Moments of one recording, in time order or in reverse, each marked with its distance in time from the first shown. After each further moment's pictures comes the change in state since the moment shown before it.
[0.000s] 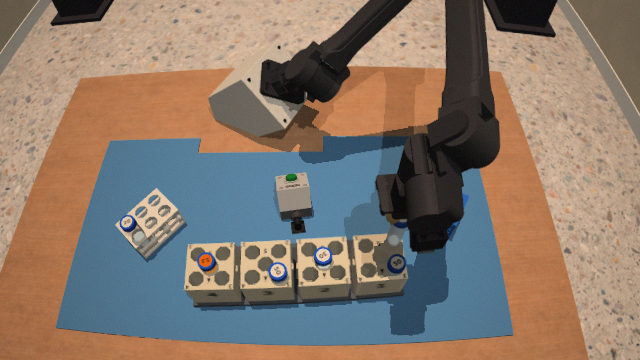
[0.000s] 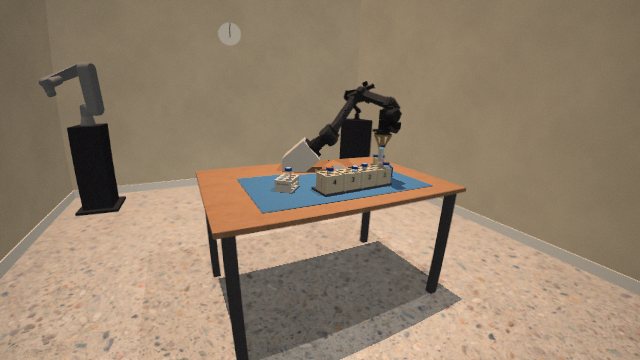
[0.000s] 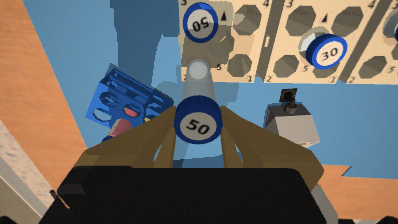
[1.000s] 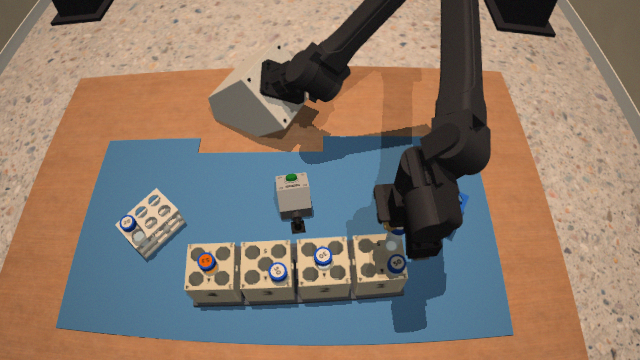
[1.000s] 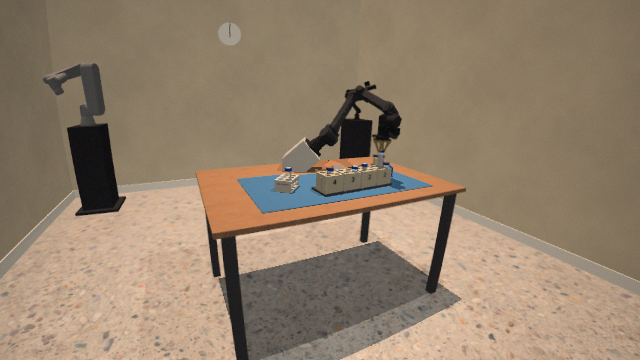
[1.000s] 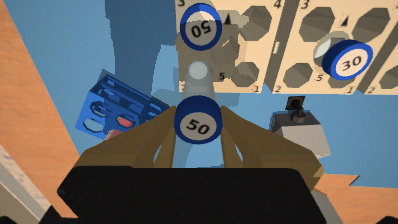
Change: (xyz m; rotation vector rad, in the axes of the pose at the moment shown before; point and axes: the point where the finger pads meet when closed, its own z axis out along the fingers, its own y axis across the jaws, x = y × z) arm 0.001 0.000 0.031 0.000 -0.001 0.000
